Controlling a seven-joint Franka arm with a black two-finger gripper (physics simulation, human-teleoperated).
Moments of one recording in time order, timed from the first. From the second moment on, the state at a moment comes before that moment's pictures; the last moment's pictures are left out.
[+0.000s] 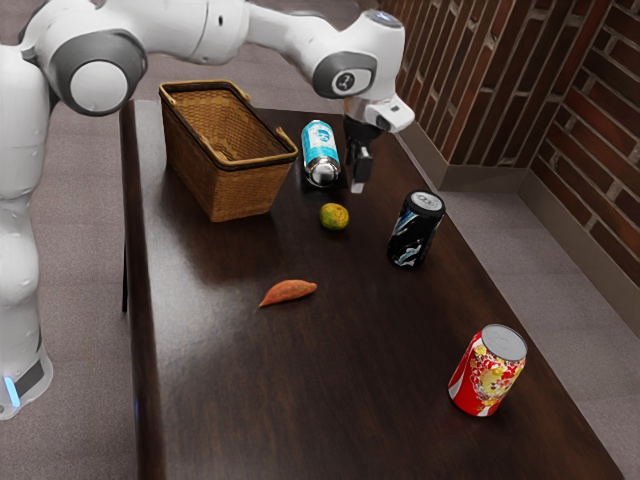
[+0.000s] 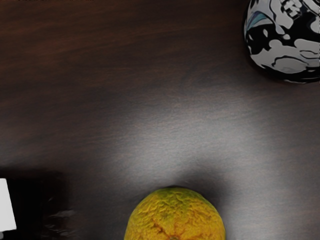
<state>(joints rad) 0.22 0.17 -0.01 -1.68 0.03 1.97 0.38</state>
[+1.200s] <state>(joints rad) 0.22 0.18 -0.02 -1.82 0.00 2.10 0.49</state>
